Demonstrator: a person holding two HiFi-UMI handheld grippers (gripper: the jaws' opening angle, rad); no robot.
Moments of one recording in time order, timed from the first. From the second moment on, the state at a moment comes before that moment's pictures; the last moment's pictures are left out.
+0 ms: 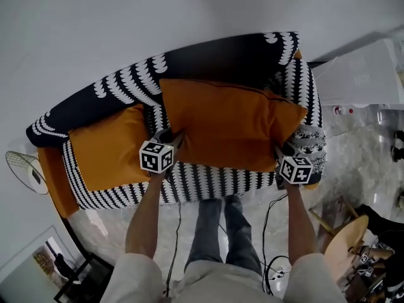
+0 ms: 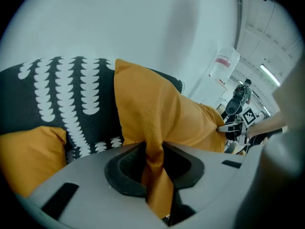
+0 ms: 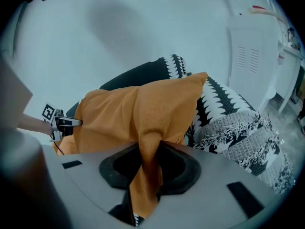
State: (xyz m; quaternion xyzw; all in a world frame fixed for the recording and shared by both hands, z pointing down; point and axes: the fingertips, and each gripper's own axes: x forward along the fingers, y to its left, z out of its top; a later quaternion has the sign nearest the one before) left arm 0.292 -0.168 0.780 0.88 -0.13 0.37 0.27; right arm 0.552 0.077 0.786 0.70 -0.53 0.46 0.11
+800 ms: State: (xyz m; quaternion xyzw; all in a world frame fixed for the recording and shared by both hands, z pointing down) left arm 0.196 -0.204 0.711 0.87 -0.28 0.25 0.31; right arm 0.531 -0.060 0.700 0.67 -0.66 0.33 0.14
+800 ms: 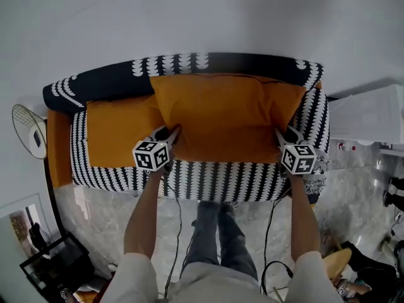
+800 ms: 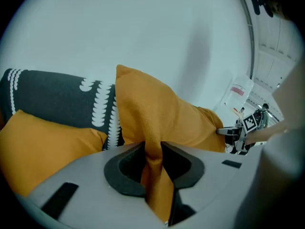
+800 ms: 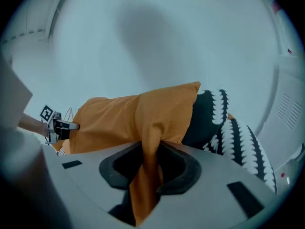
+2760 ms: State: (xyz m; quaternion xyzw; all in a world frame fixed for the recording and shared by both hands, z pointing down) left arm 0.191 -0.112 0.560 0.91 -0.31 0.22 0.18; right arm 0.450 -0.009 0.554 0.65 -0.71 0.24 0.08
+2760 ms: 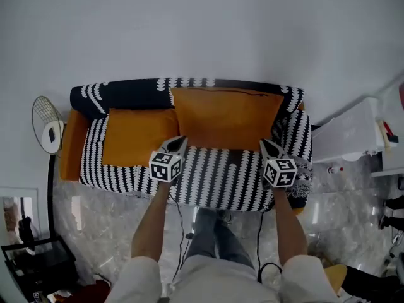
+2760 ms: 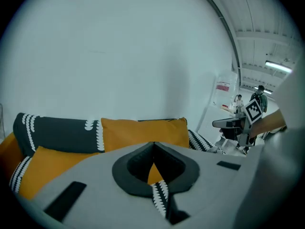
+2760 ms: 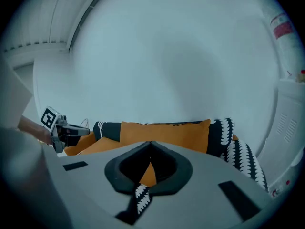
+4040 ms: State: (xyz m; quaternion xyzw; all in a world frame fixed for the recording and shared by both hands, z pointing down) left arm -0.192 -0.190 0.584 0.80 -0.50 0.18 0.26; right arm 0.061 -0.191 0.602 0.44 -0.84 0.28 0.16
